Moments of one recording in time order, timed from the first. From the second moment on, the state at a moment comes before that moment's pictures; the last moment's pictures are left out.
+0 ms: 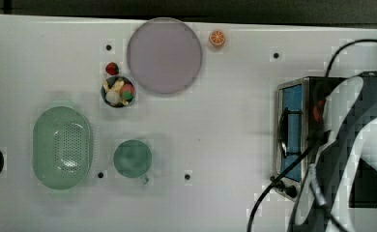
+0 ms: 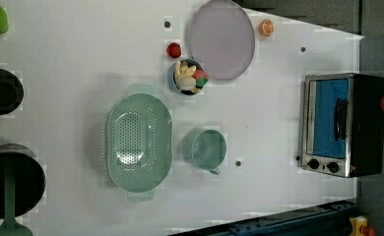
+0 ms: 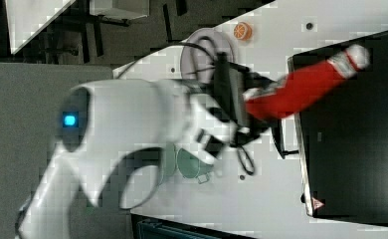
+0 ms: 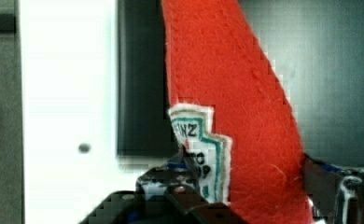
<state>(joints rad) -0.02 0.27 -0.59 -1.66 0.15 0.37 0.08</state>
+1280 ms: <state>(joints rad) 0.15 0.14 -0.17 -2.11 -0.01 0.52 0.09</state>
